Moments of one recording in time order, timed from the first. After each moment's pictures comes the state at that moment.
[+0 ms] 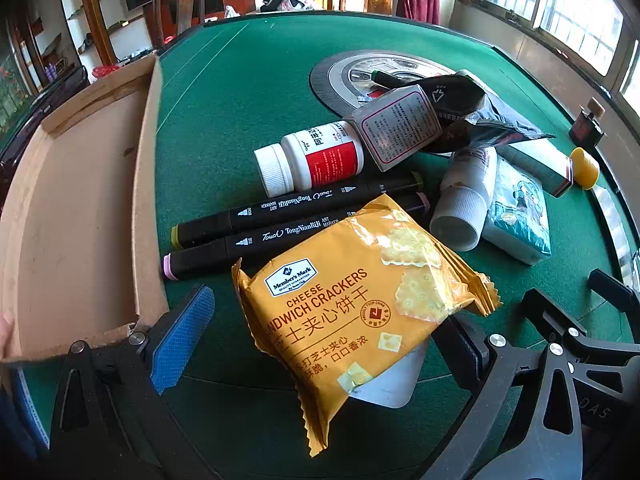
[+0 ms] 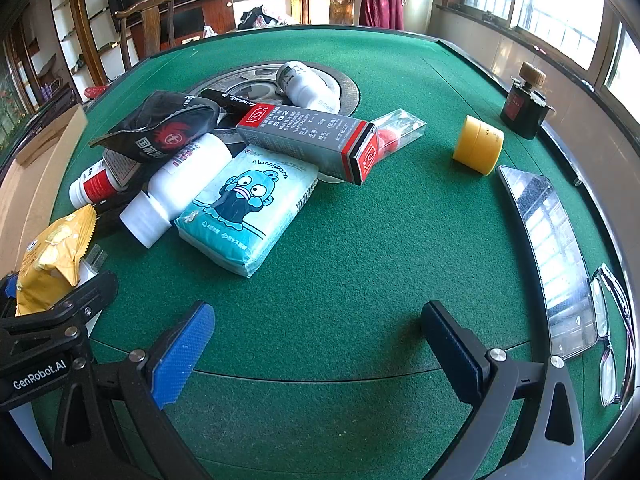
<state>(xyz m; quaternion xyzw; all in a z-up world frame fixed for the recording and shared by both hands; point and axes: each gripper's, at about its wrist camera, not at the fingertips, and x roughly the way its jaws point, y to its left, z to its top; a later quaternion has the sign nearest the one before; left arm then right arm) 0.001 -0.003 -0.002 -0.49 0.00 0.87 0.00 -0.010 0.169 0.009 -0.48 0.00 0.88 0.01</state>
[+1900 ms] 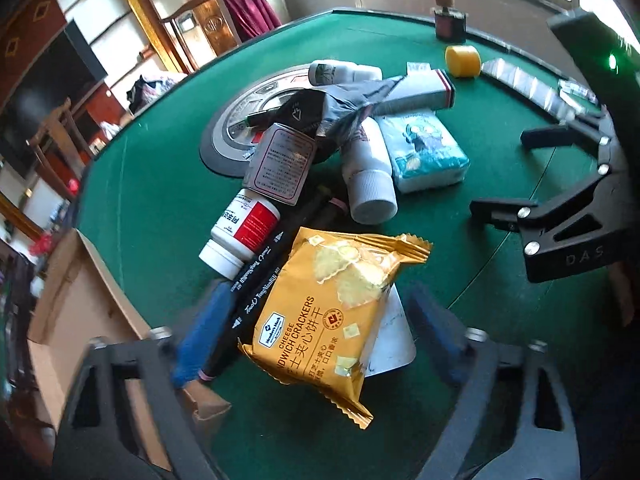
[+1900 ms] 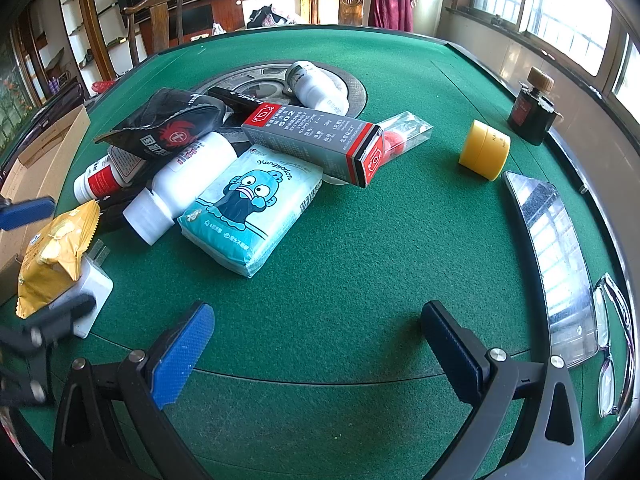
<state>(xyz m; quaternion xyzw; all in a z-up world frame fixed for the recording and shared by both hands) -0.001 0.000 0.021 -0.43 0.23 0.84 0.23 -0.008 0.167 0.011 -0.48 0.00 0.88 0.00</state>
